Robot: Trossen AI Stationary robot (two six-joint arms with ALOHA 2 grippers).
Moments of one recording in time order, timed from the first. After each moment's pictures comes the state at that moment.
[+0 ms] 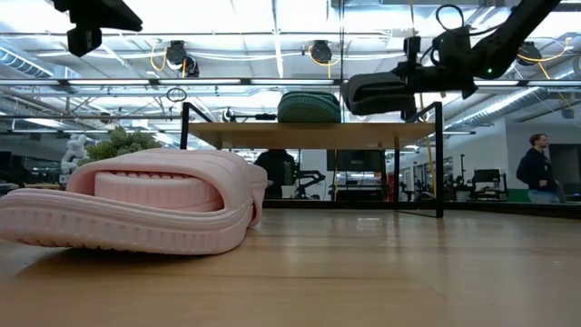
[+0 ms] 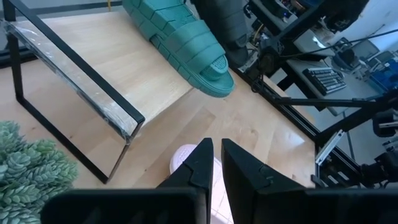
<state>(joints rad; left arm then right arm) 0.01 0.52 0.79 -0.68 -0.19 -0.69 -1.19 1.39 0.82 0.55 -1.16 1.11</state>
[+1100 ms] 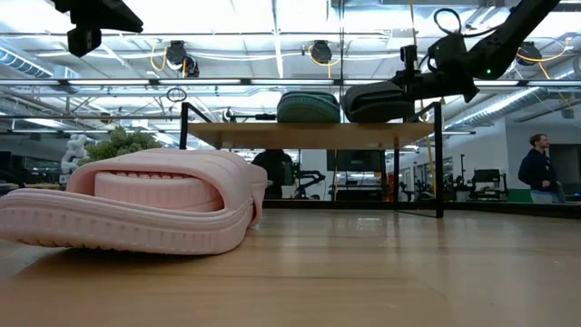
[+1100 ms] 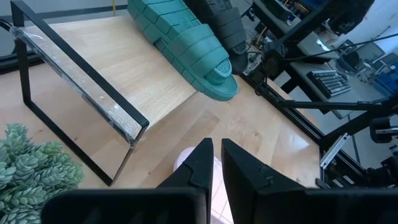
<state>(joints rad) 0.01 0.52 0.79 -0.68 -0.21 -0.68 -1.18 1.40 0.82 0.42 -1.10 0.99</state>
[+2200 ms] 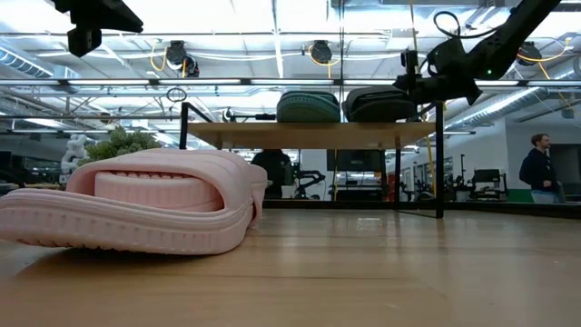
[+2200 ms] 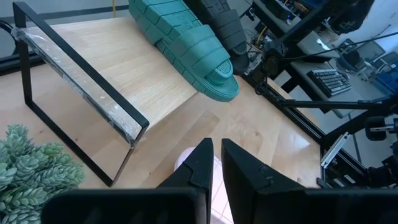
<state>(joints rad) 0.01 0.52 0.79 -0.68 -0.21 -0.68 -1.20 1.40 0.82 0.33 -1.10 0.90</state>
